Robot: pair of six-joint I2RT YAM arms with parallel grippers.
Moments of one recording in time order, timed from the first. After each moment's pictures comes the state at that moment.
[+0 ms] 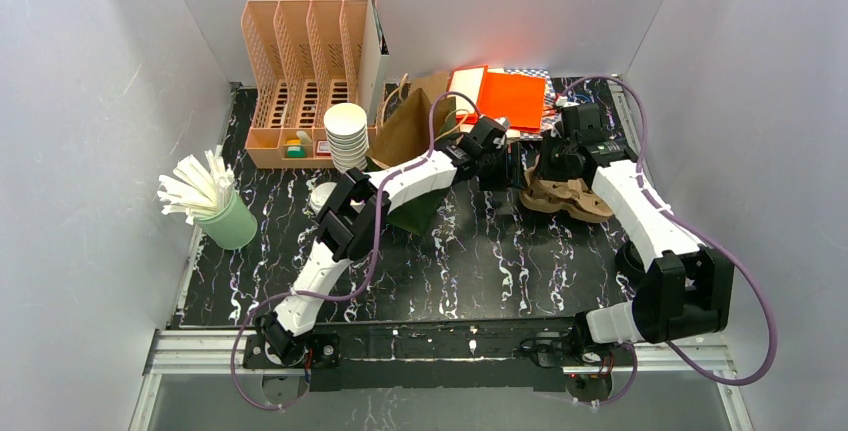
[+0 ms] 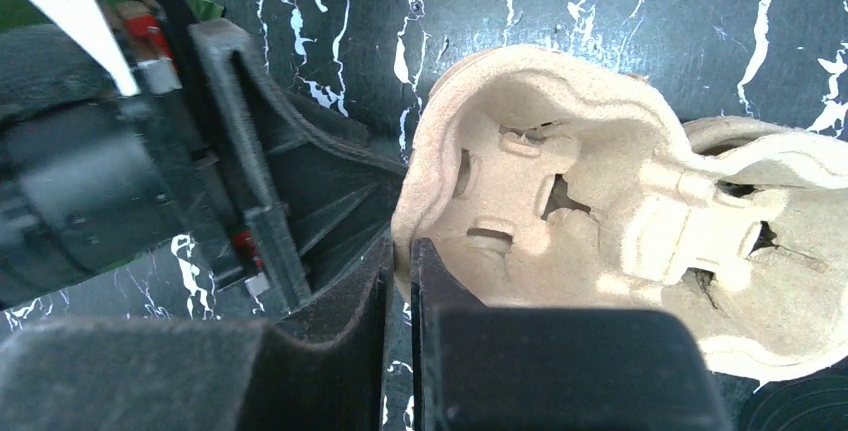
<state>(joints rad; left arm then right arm) -0.85 2.33 1.94 -0.34 0.23 -0.76 0.22 1.38 1.14 -0.64 -0.07 0.26</state>
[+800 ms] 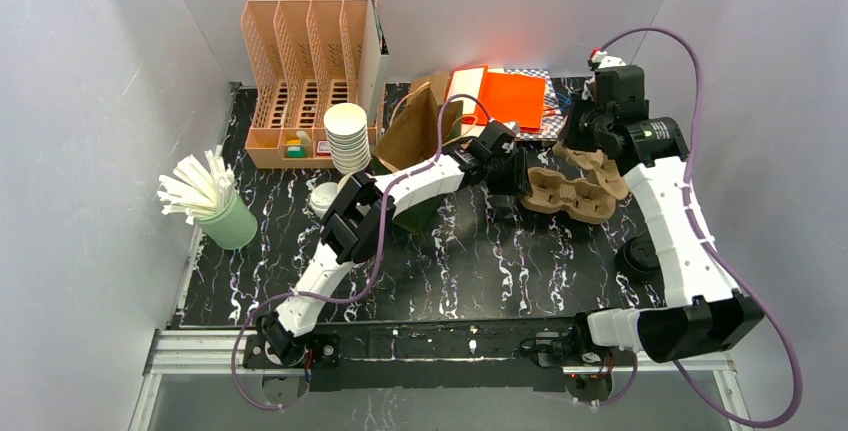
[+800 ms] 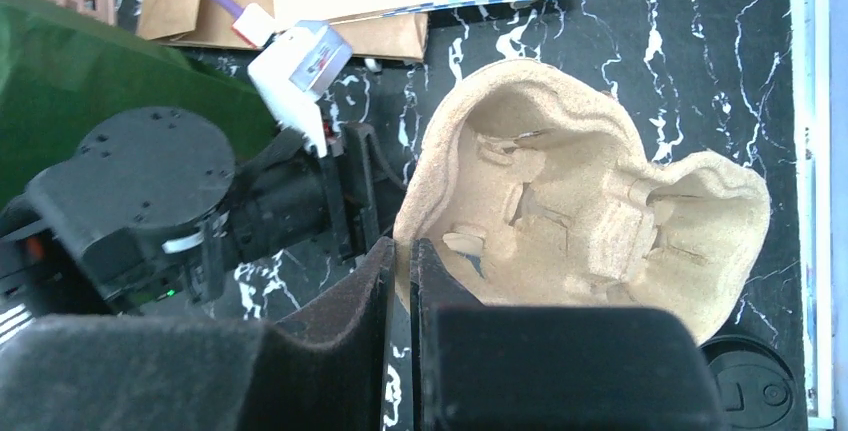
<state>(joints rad) -0.88 2.37 1.98 -0.35 0.22 -0.76 0.22 1.30 1.51 -0.90 0.05 0.27</state>
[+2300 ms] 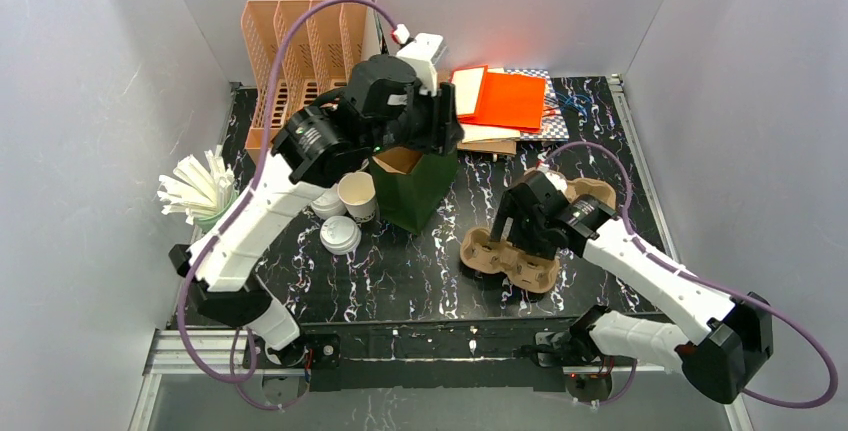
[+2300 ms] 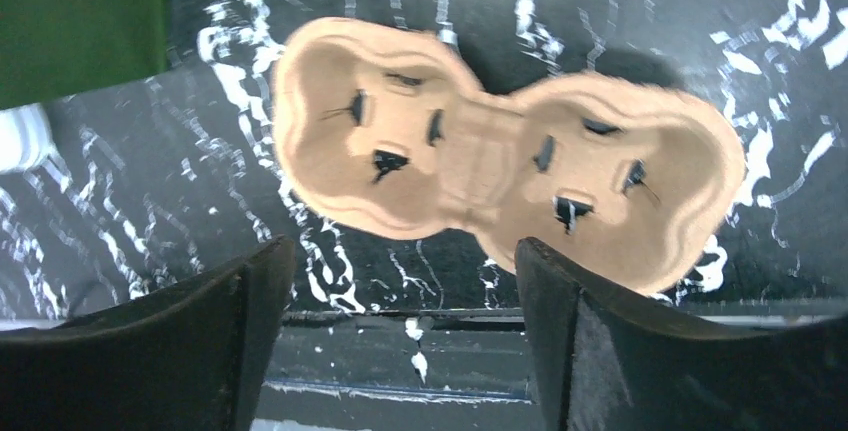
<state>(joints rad) -0.92 1.60 2.14 -0.97 -0.10 -0.43 0.72 1.09 0.93 -0.90 0.14 0.90</state>
